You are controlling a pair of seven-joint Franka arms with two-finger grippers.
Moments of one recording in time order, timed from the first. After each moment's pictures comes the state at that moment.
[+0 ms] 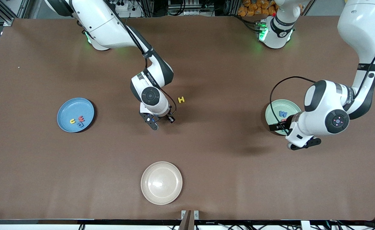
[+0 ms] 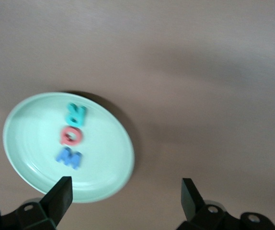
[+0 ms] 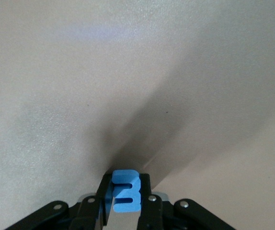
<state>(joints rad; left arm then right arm) 0.27 0.53 -0.56 -1.67 0.17 1.89 -0.57 0.59 0.68 0.07 -1.74 0.11 2.35 1.41</state>
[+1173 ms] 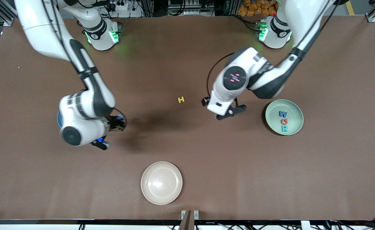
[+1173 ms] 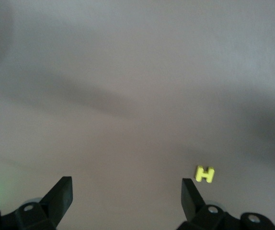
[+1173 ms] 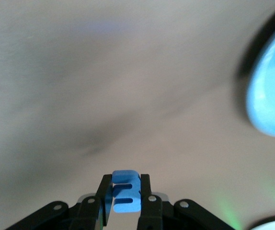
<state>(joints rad) -0.14 0.57 -0.68 -1.60 0.19 1.89 -1.23 0.12 0.62 0.05 -1.54 0.16 1.68 0.53</state>
